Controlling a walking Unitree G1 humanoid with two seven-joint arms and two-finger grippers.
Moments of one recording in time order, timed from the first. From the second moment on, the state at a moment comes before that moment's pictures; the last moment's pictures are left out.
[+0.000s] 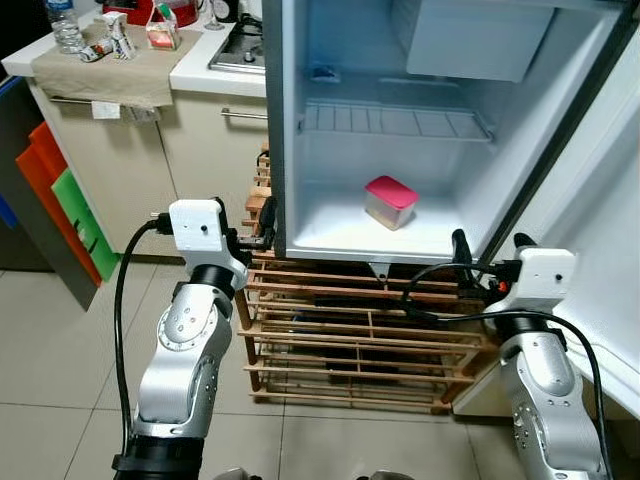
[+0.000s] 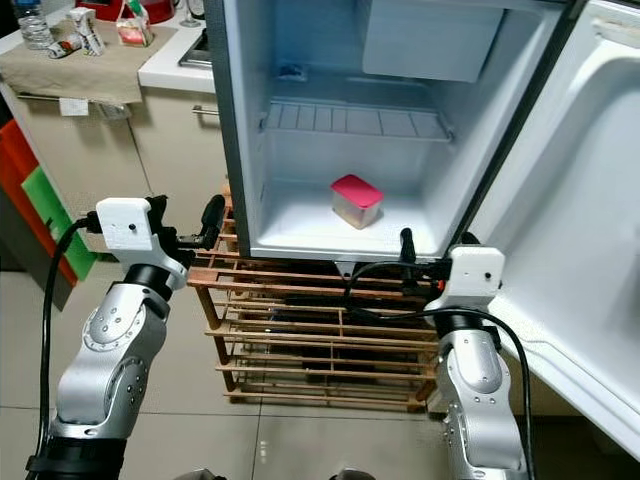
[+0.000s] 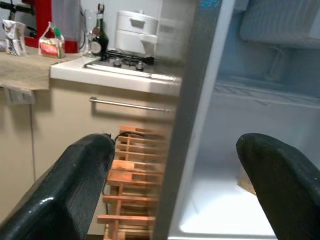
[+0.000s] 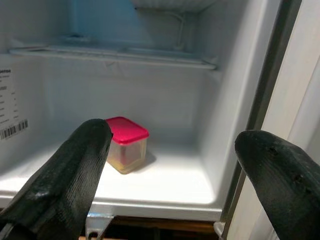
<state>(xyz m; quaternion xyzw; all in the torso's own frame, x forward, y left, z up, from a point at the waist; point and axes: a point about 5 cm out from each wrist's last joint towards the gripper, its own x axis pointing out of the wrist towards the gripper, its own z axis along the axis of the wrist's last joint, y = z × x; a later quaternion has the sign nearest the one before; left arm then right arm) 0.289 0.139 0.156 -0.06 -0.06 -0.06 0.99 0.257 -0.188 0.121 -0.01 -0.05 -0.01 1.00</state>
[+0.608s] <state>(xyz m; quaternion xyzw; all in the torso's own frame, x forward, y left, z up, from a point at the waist) 0.299 0.131 0.165 -0.04 -0.08 -0.09 0.99 0.264 -0.191 0.113 -0.01 -0.03 -0.03 1.00</state>
